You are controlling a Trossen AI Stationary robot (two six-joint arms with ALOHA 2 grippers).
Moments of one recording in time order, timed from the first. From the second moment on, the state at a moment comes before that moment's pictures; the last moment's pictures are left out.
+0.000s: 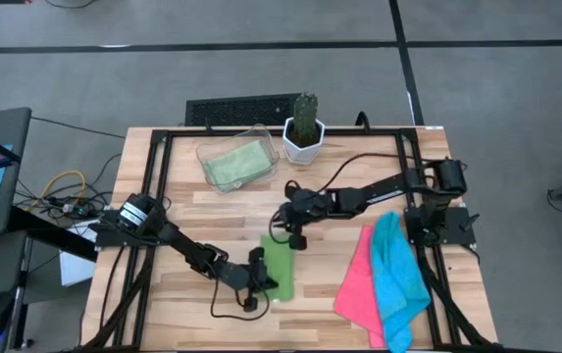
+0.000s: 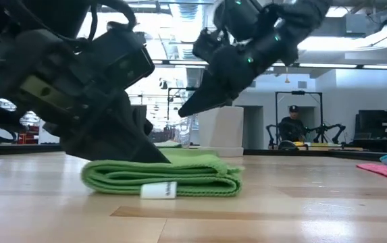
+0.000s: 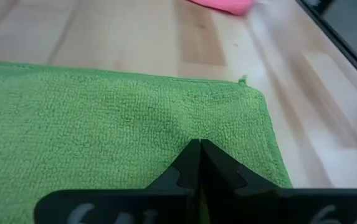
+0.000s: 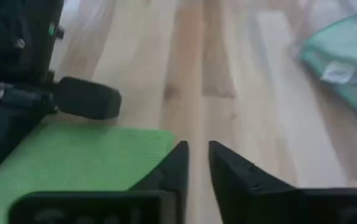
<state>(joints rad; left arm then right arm) -0.50 2.04 0.74 0.68 -0.23 -0.39 0.02 1.82 1.00 0.18 -0.05 -0.11</state>
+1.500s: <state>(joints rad) -0.42 1.84 0.74 0.24 0.03 0.09 0.12 2.04 1.22 -0.17 -0.03 0.27</state>
